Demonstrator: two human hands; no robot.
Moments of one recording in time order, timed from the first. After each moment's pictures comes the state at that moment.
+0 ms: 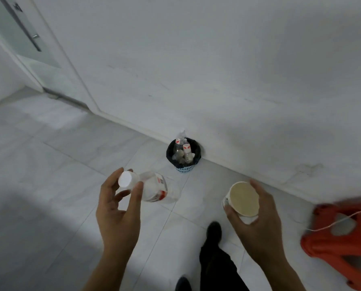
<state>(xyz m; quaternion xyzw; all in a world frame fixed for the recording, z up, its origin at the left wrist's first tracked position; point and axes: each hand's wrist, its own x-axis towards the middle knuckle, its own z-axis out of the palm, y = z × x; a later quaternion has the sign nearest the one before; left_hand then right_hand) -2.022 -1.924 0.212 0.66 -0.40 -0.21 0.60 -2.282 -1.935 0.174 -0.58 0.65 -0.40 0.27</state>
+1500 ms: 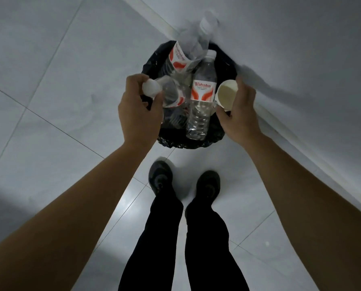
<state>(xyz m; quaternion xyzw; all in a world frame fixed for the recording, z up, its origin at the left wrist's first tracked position) -1.971 -2.529 -0.453 0.82 -0.36 -0.29 0.33 -2.186 -2.591 -0.501 -0.67 0.63 -0.05 0.38</state>
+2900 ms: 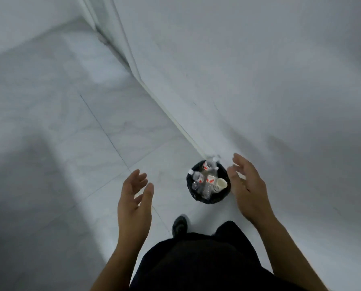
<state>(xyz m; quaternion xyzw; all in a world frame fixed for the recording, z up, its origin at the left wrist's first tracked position) -1.950 -2.313 0.140 0.80 -0.18 -0.25 0.52 -2.142 -2.475 0.122 -0.67 0.52 -0.22 0.49</state>
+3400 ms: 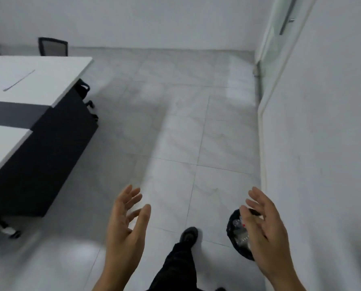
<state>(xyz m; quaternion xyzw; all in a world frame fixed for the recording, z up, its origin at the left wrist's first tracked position) -2.107 -2.167 0.206 0.81 0.07 0.06 0.57 -2.149 -2.423 0.173 -0.76 0.19 -0.10 0.61</state>
